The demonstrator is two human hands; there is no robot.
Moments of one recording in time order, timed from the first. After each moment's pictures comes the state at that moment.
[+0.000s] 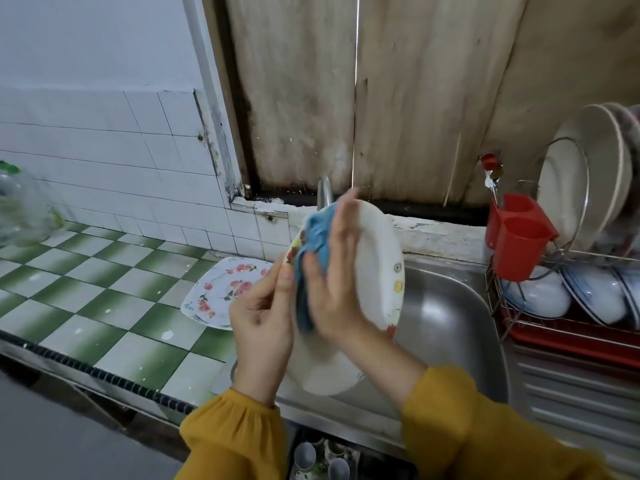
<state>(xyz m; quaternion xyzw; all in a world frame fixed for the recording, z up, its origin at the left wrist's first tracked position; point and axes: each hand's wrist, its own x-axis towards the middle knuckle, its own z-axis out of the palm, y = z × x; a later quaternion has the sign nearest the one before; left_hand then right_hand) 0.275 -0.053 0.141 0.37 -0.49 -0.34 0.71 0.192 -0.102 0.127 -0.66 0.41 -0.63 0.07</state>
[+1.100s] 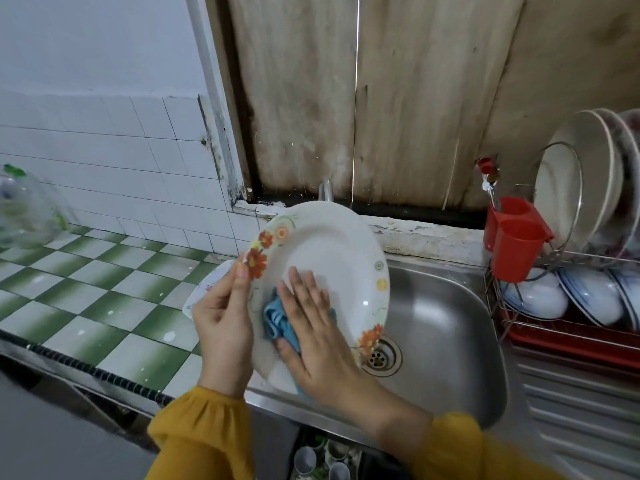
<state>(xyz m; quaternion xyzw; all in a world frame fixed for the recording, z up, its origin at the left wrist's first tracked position) 0.308 -0.057 0.137 0.37 -0.40 -0.40 0.73 0.194 -0.063 0.057 -0.81 0.42 -0.41 0.01</state>
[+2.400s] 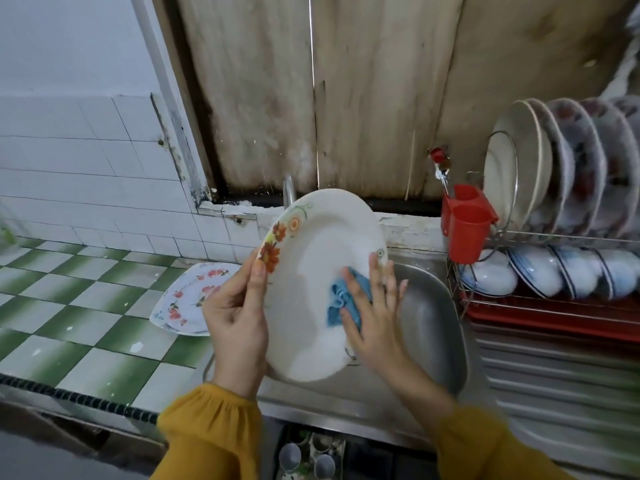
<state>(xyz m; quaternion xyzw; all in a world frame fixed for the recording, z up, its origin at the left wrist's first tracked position) 0.259 -0.040 0.143 0.33 -0.47 -0.39 0.72 0.077 -0.071 0.021 -0.68 0.60 -0.40 -0.12</state>
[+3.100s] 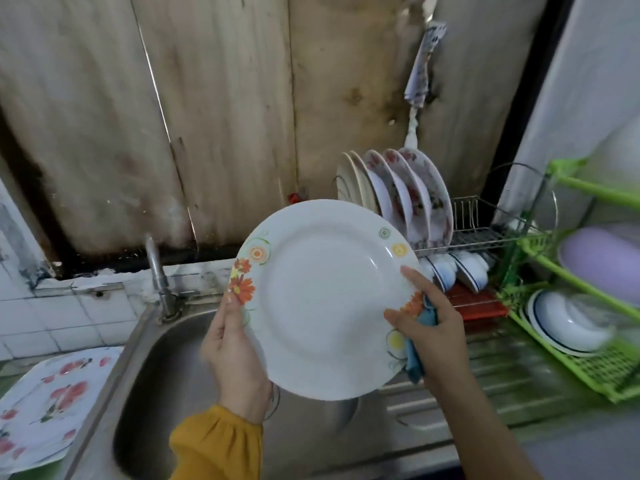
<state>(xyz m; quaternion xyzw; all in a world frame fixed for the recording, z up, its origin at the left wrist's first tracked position) 0.124 -0.031 0.149 0.32 -0.33 -0.61 0.65 -0.040 0.084 0.150 -0.27 0.55 -0.76 0.22</state>
